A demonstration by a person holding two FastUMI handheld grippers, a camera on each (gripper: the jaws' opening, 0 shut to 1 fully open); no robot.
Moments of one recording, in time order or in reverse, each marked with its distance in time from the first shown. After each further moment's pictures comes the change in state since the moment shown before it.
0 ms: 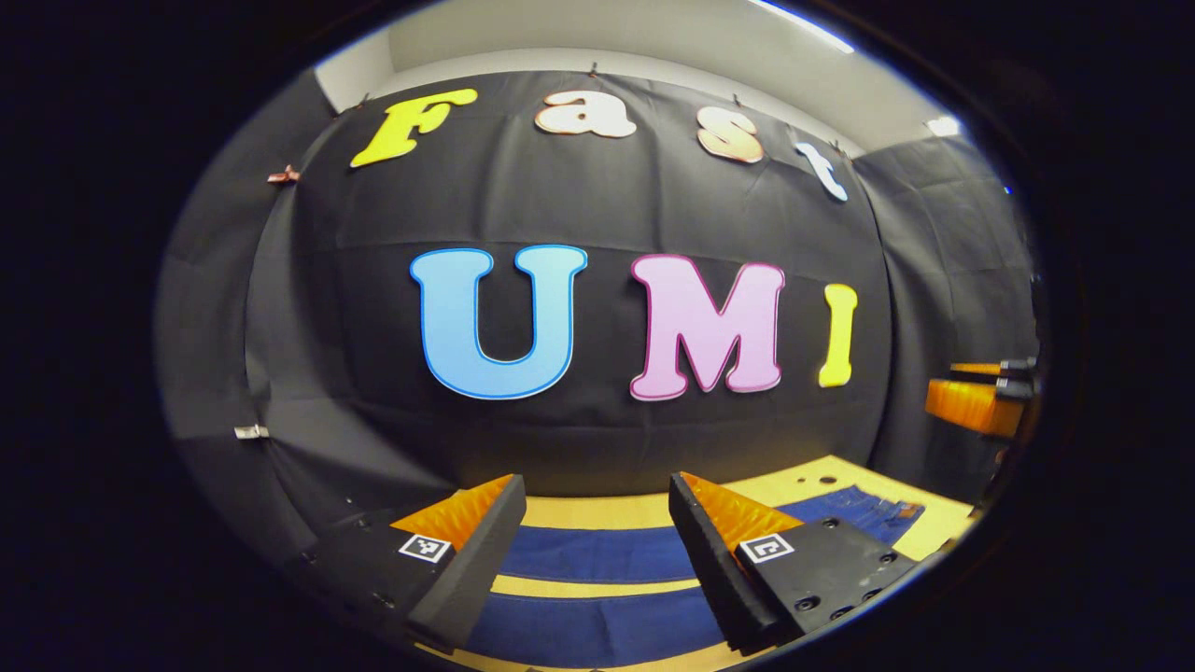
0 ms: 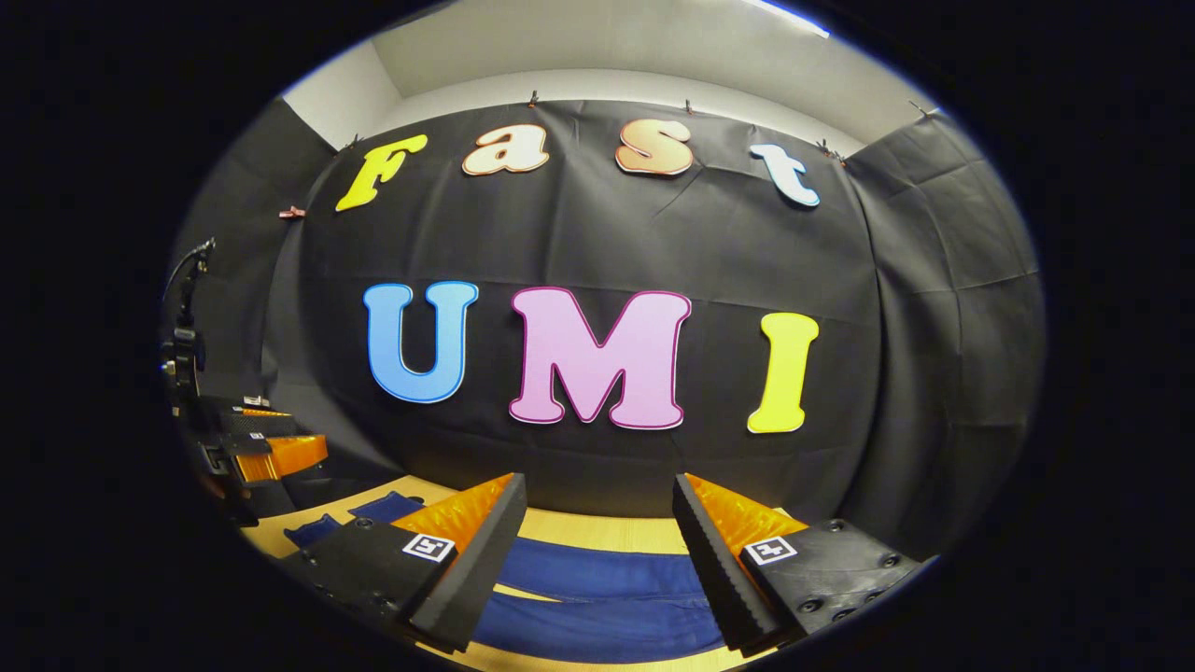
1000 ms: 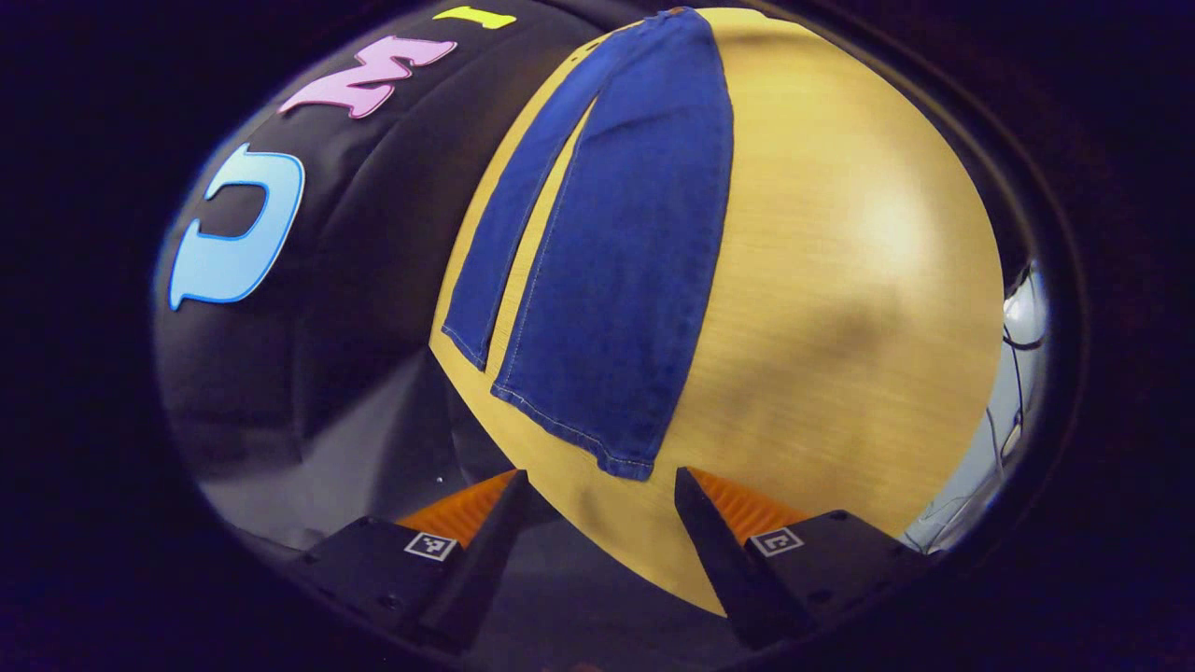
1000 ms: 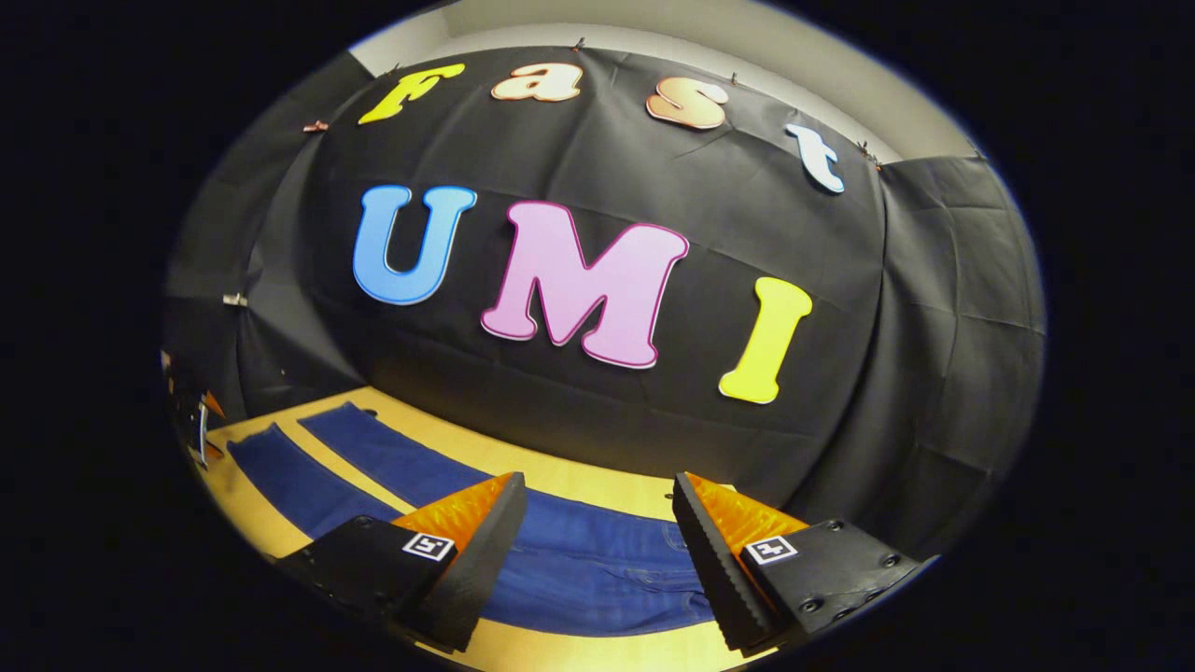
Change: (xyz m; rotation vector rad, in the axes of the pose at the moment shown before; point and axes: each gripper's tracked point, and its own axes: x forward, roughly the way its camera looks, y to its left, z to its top) left arm -0.069 0.239 -0.362 1.176 0.734 -0.452; right arm -0.001 -0.054 -0.080 -0.219 0.198 -0.064
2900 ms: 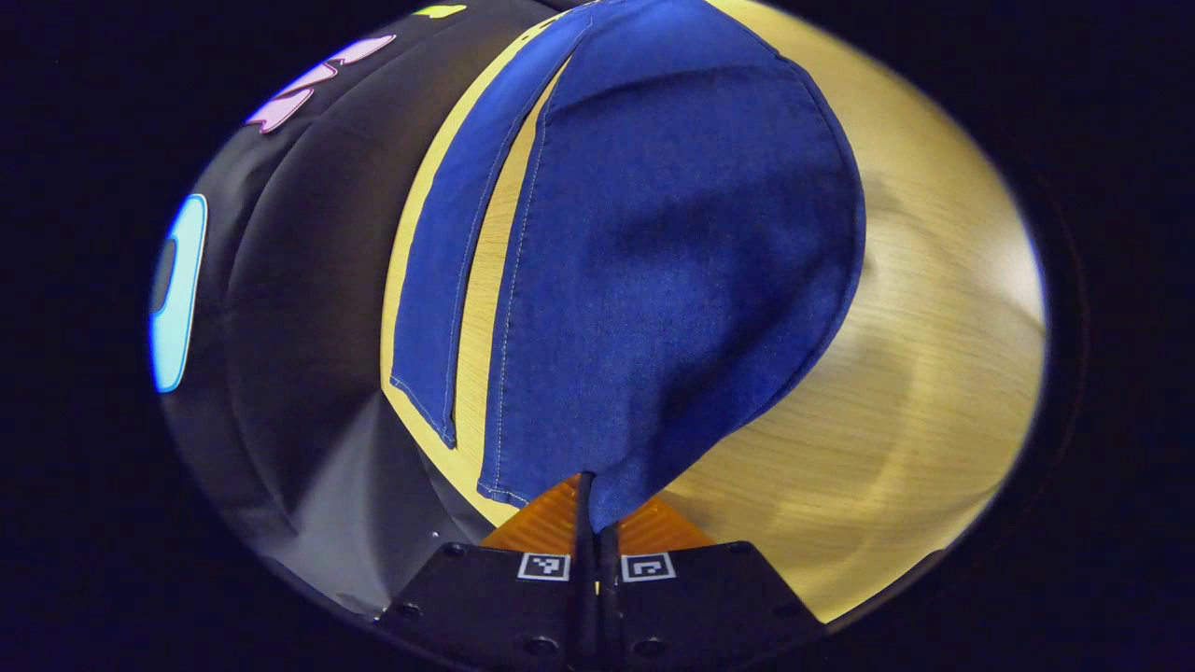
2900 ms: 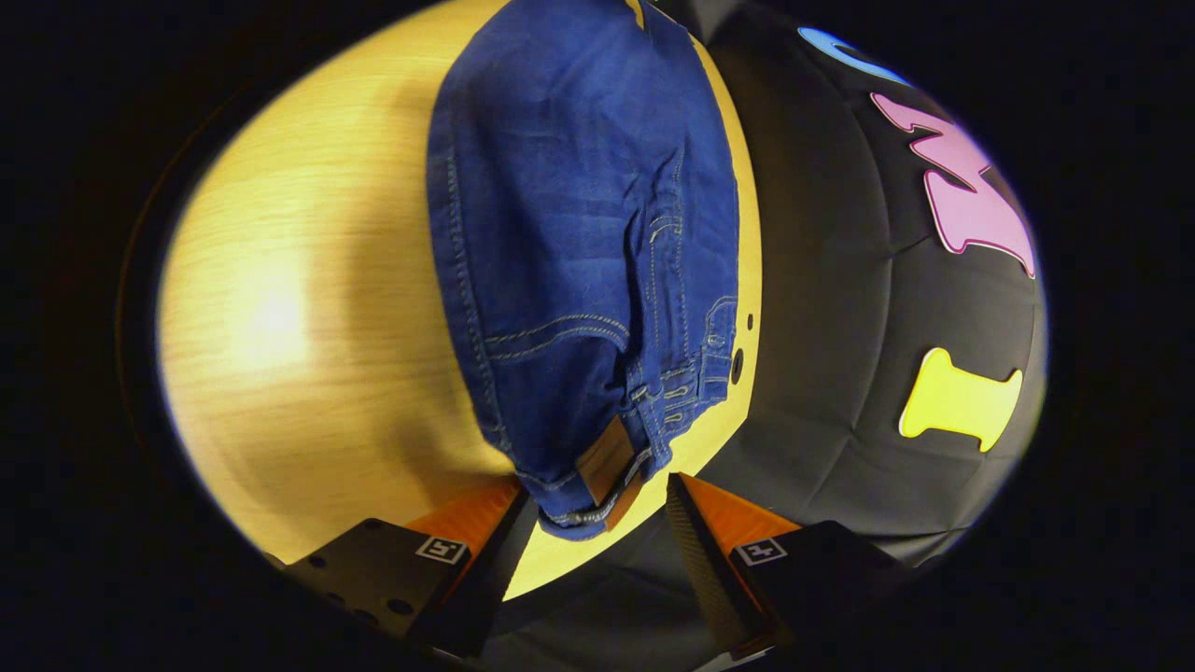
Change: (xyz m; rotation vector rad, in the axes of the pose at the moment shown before) left arm 0.079 0.028 0.065 0.076 0.068 -0.116; right arm 0.085 -0.188 -0.362 -1.323 0.511 0.474
